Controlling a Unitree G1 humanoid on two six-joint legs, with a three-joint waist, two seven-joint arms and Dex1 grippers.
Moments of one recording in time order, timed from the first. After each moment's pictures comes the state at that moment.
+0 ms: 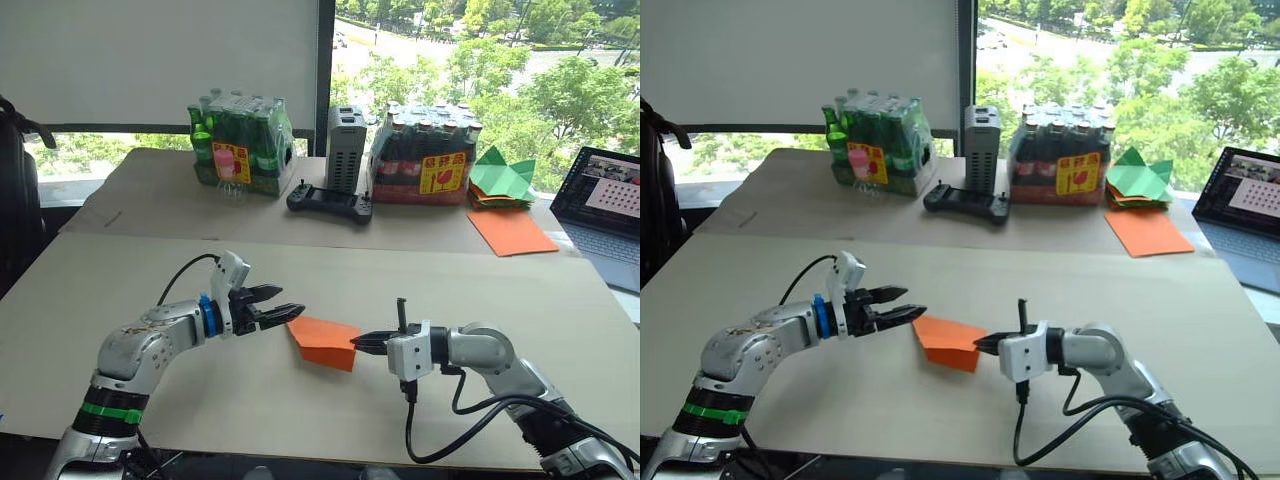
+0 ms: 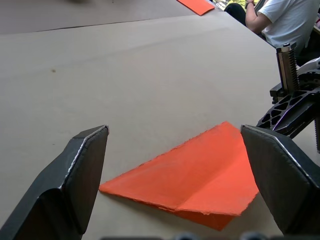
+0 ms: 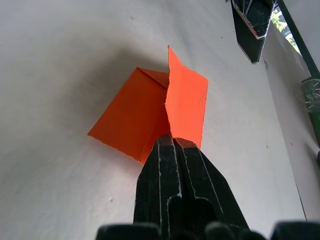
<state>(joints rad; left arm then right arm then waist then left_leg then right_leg) -0.42 0.60 -0.05 -0.04 -0.64 0.72 -0.80 -0.35 -0.63 0.31 0.09 -0.12 -0.54 0.92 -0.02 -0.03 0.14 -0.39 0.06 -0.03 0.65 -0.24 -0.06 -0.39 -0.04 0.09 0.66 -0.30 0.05</state>
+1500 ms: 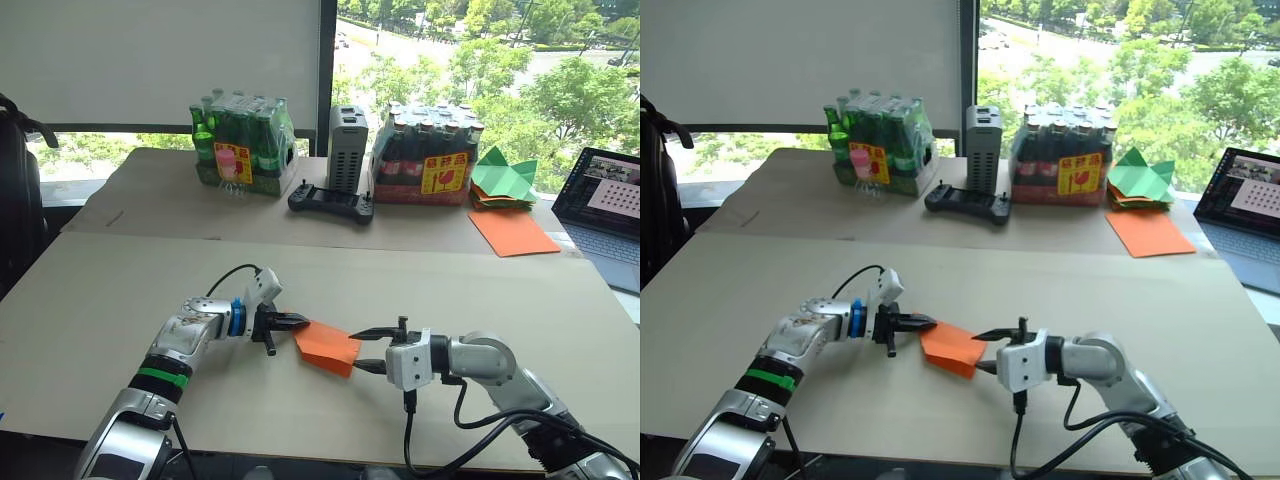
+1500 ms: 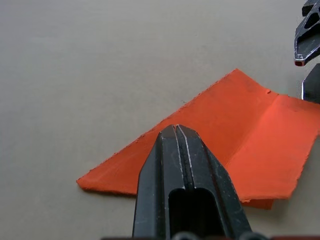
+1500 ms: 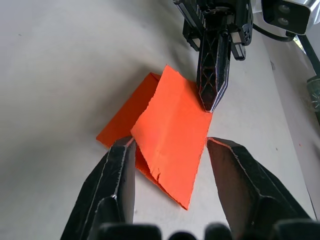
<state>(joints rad) -0.59 0.48 -0.21 0.35 -0.30 0.50 -1.13 -0.25 -0.65 0.30 -0.05 -0.13 -0.47 0.90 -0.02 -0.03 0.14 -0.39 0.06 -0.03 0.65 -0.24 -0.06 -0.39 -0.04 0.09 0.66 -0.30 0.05</state>
